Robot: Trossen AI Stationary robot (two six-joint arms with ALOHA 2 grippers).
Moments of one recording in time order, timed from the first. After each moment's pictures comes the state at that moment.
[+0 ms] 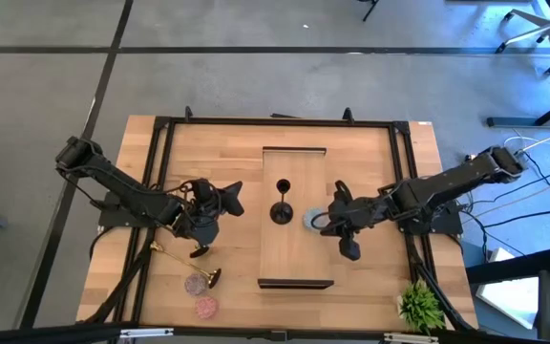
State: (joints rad) left arm -0.44 1.29 0.79 -0.09 -1.27 -1.46; right arm 0.36 1.22 0.92 -0.46 0.06 0.46
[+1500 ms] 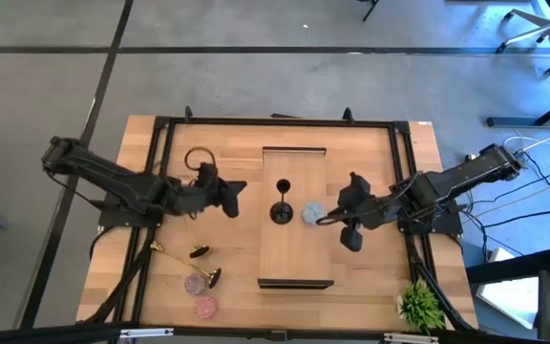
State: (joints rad) left arm -0.28 1.08 0.79 -0.13 -0.73 -0.95; right arm 0.44 1.23 1.19 -0.83 0.37 0.63
